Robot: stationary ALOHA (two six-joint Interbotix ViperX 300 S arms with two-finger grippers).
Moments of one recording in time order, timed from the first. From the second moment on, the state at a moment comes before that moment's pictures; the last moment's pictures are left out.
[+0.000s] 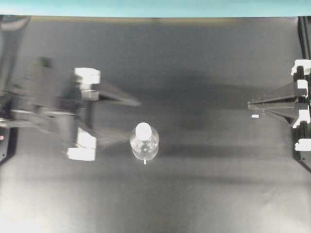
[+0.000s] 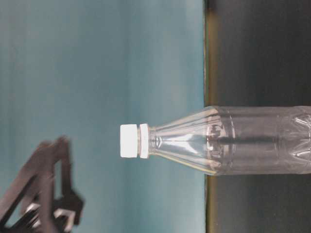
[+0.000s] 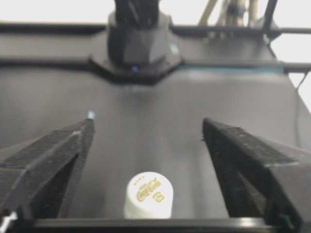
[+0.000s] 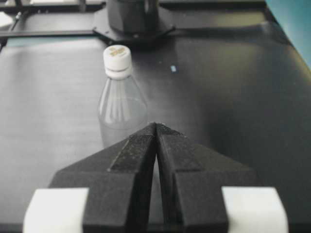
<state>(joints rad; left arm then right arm) -0.03 -0.28 0.79 0.04 -0.53 -0.07 0.02 -0.99 1.10 0.02 0.02 0.01</state>
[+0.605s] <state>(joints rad) -0.05 0.00 0.79 0.04 -0.65 -0.10 0.02 -1.02 1.08 0.02 0.06 0.06</state>
